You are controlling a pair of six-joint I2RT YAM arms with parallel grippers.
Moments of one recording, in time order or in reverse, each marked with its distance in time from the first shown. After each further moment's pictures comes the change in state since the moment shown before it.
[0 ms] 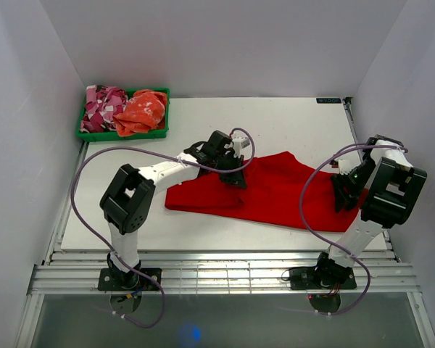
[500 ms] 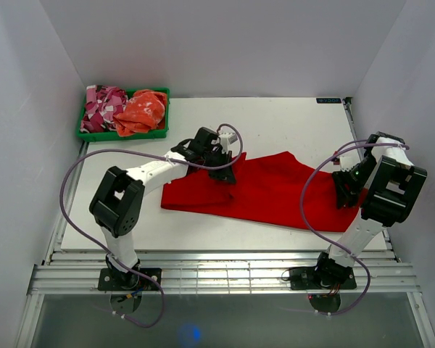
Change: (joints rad) left arm 0.086 -0.076 -0.063 -0.007 0.008 0.042; right arm 0.000 0.017 0.041 -0.003 0.008 0.001
